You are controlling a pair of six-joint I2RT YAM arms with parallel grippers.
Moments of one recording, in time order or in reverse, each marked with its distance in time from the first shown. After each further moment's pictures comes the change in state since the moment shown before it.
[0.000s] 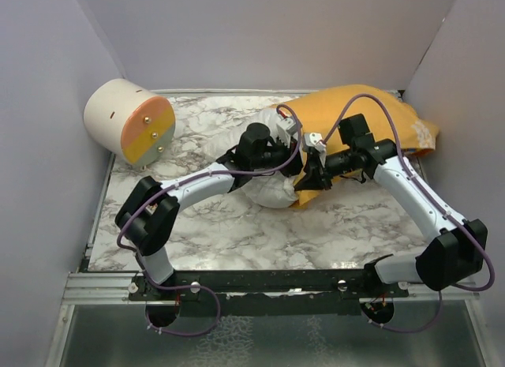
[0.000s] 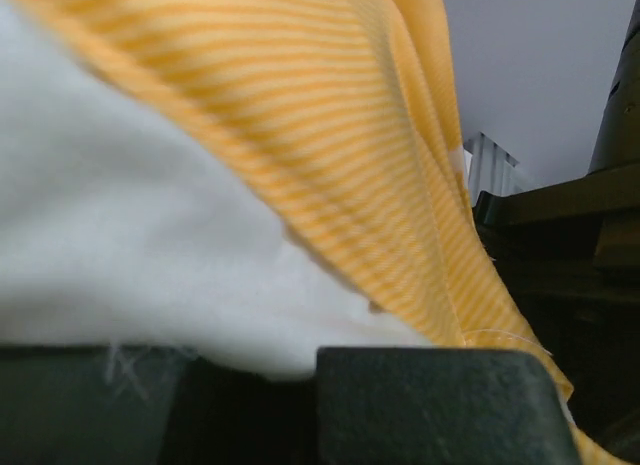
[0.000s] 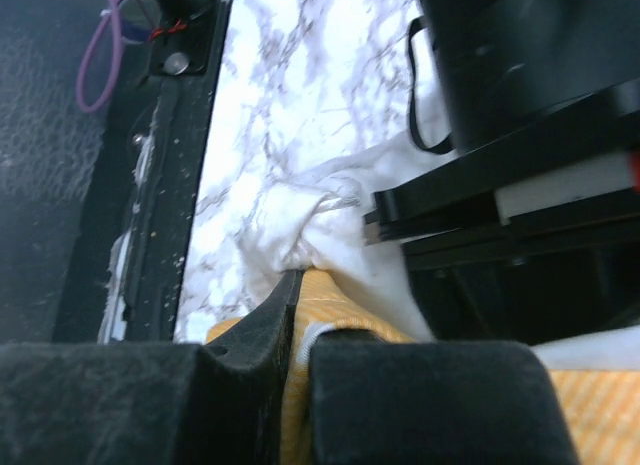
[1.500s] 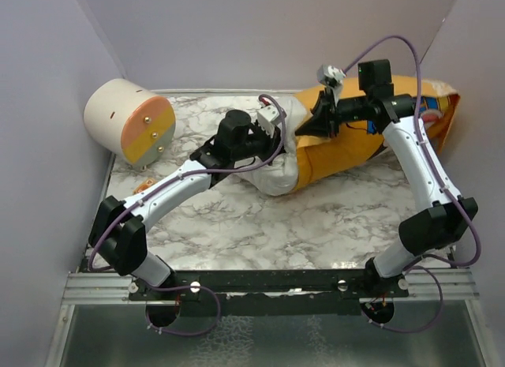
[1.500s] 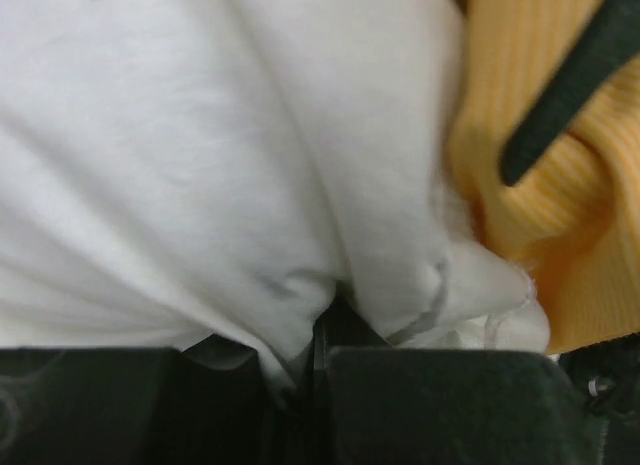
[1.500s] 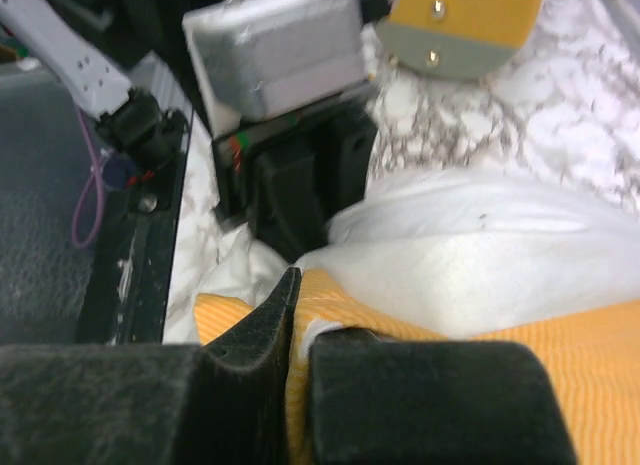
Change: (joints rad) left arm 0.047 -0.176 0.027 -0.294 -0.158 0.281; right arm -0.152 0.228 0.467 -0.059 -0.142 0.234
